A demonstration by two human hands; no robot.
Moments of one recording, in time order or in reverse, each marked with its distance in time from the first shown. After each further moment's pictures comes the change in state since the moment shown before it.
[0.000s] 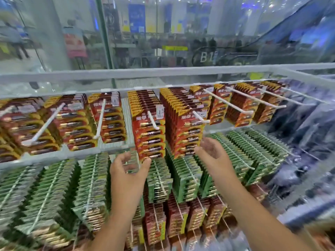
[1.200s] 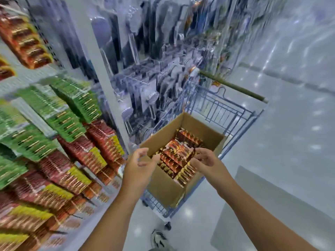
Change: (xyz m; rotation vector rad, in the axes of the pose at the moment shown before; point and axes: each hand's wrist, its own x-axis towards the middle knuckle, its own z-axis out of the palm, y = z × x) left_hand -0.423 -0.030 0.451 0.150 -0.921 -0.028; right_hand -0.280 0.191 -0.569 -0.100 0.501 0.410
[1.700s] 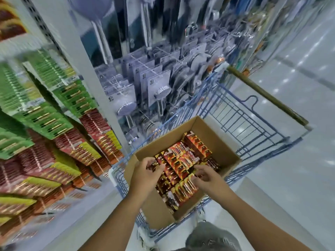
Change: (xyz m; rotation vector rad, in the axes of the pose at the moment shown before) left_hand 0.128 -0.049 0.076 0.240 -0.004 -0.293; right_hand 0.158 0.044 -0.026 -0.306 -0.306 0.205
